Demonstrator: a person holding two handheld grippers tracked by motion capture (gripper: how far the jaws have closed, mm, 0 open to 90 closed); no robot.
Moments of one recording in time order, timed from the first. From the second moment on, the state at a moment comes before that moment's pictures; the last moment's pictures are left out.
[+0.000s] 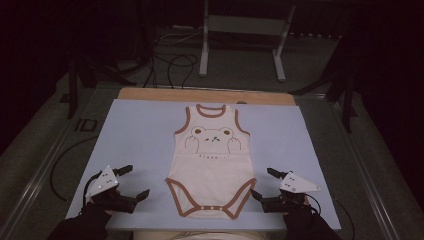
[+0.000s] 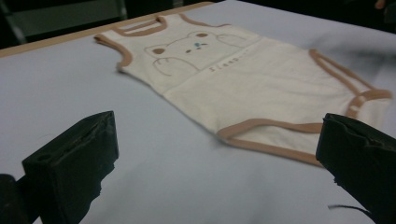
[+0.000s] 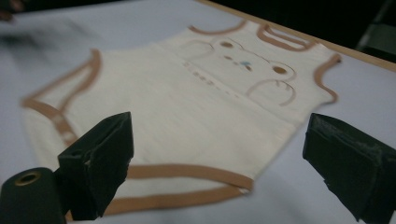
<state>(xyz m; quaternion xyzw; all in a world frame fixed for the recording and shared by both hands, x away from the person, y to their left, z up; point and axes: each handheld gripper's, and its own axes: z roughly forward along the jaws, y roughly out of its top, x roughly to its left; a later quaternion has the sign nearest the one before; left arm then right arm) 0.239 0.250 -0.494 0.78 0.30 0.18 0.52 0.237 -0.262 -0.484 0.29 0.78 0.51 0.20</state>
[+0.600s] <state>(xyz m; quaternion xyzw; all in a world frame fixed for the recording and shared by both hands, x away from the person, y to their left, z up) 0.247 0.250 -0.457 0.78 0.28 0.15 0.54 0.232 -0.263 -0.434 0.29 0.77 0.52 0.23</state>
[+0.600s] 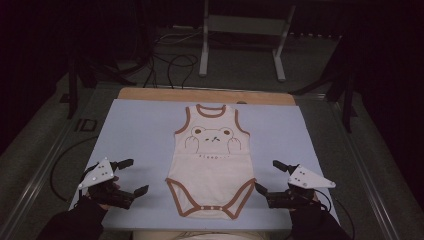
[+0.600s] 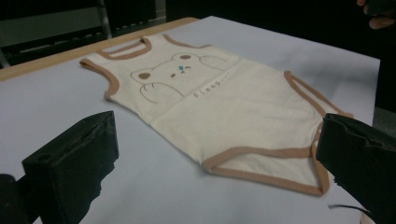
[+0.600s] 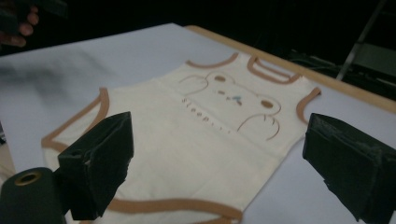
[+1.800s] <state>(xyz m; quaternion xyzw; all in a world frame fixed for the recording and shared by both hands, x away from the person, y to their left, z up) 0.323 0.217 -0.417 0.80 0.26 0.14 0.52 0.308 -0.246 -0.392 0.29 0.77 0.51 0.24</state>
